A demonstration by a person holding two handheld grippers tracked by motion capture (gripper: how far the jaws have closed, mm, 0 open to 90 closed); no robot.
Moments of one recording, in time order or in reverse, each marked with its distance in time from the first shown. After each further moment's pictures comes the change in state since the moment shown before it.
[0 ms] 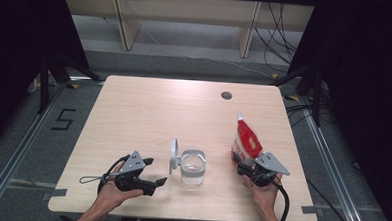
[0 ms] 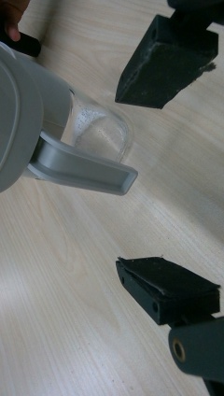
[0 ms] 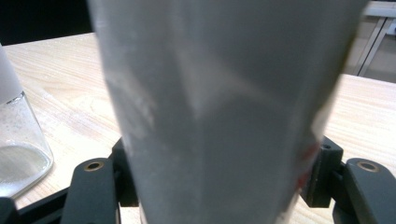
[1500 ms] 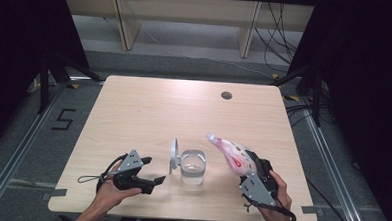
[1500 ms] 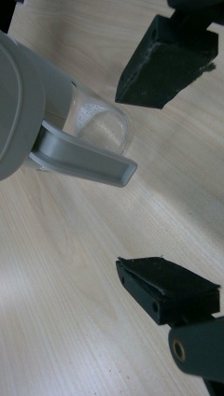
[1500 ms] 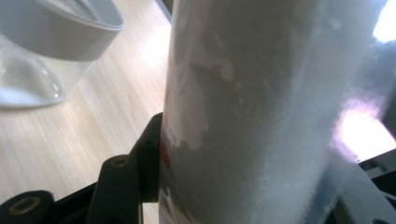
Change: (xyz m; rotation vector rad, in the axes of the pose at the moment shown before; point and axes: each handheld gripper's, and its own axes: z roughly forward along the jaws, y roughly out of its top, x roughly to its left) left arm 0.007 0.000 -0.004 0.005 0.013 0.018; right arm 0.056 0.053 -0.063 0.059 -0.100 -0.780
